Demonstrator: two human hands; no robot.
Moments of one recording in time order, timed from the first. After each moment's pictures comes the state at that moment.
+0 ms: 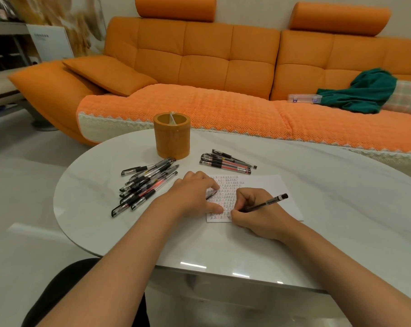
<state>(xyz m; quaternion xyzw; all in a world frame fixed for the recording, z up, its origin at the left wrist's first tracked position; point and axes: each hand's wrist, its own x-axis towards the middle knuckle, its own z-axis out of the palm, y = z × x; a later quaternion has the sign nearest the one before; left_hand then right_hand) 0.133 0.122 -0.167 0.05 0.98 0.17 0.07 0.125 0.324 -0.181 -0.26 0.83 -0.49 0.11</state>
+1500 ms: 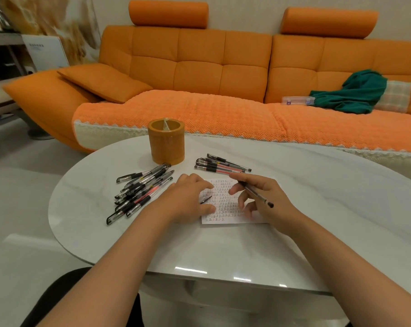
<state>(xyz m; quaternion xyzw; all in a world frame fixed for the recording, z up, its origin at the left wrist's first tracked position) 0.136 0.117 -0.166 0.05 0.98 0.19 0.05 0.113 0.336 -0.163 -0.19 0.72 -0.66 0.12</state>
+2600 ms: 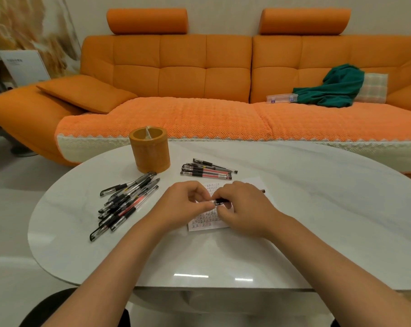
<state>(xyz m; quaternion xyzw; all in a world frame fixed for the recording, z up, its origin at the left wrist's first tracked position) 0.144 0.142 -0.159 0.04 0.89 0.45 -0.03 0.112 0.330 -0.166 -0.33 0.92 -0.22 -0.06</state>
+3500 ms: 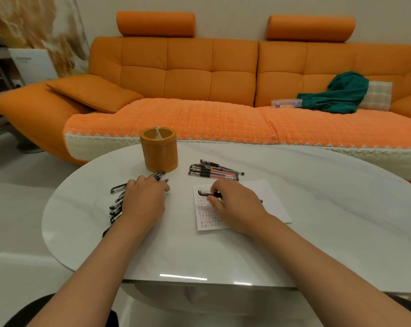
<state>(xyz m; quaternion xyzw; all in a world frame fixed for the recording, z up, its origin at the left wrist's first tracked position) 0.140 0.066 -0.176 -0.07 0.99 -0.03 -0.11 0.110 0.295 -0.173 -0.27 0.94 -0.18 -0.07</state>
